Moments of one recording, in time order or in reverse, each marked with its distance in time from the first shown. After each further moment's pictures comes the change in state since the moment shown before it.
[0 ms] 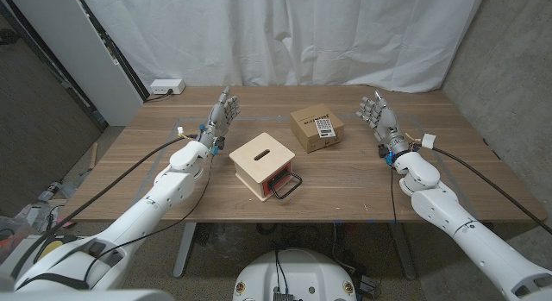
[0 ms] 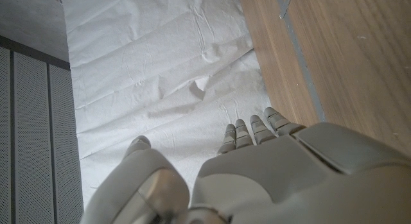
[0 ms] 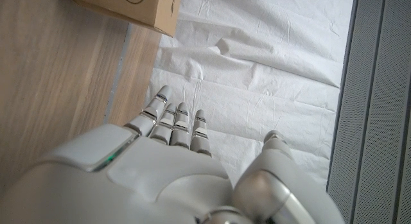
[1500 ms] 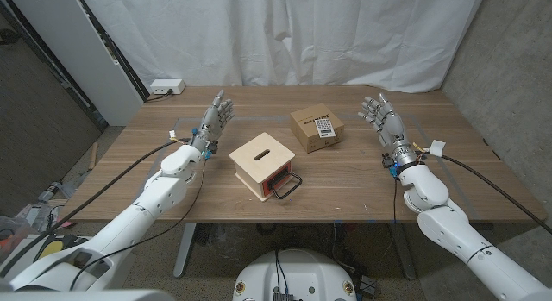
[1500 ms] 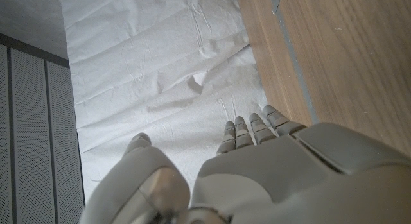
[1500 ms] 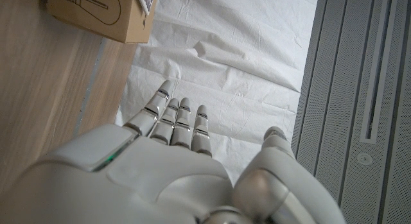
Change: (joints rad) left arm 0.058 0.036 -0.029 -0.050 -0.022 0.000 0.006; left_hand 0.028 -0.001 -0.007 -0.009 0.000 0.044 0.000 0.000 0.000 0.046 0.000 0.008 0.000 0.032 -0.003 0.000 0.000 0.035 0.004 -0.017 0.005; right arm -0.174 -0.036 0.050 -0.175 -0.090 0.111 -0.074; right_hand 0.038 0.006 0.013 -0.027 -0.012 0.057 -0.024 0.004 0.000 0.088 -0.033 0.015 0.000 0.075 -0.037 0.004 0.000 0.070 -0.001 -0.011 0.000
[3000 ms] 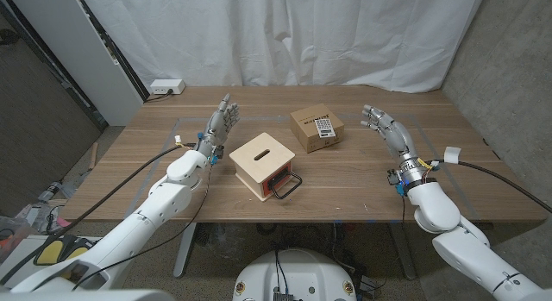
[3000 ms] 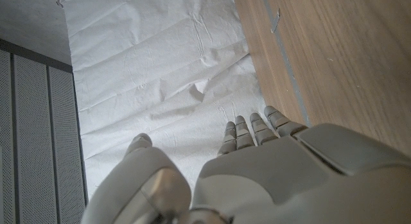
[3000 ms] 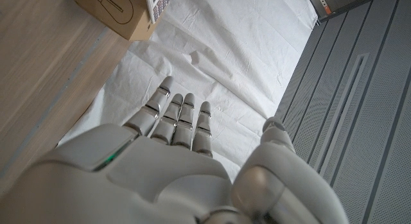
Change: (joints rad) left arm 0.070 0.014 0.007 -0.114 0.022 0.023 0.075; left_hand 0.013 0.013 -0.004 -0.004 0.000 0.011 -0.009 0.000 0.000 0.016 -0.005 0.000 0.000 0.013 -0.003 0.008 0.000 0.011 -0.001 -0.015 0.000; right arm -0.180 -0.043 0.071 -0.131 -0.356 0.052 -0.171; right_hand 0.083 0.007 0.029 -0.048 0.000 0.068 -0.032 0.007 0.000 0.060 -0.053 0.010 0.000 0.078 -0.035 0.000 -0.002 0.060 -0.001 -0.015 0.000
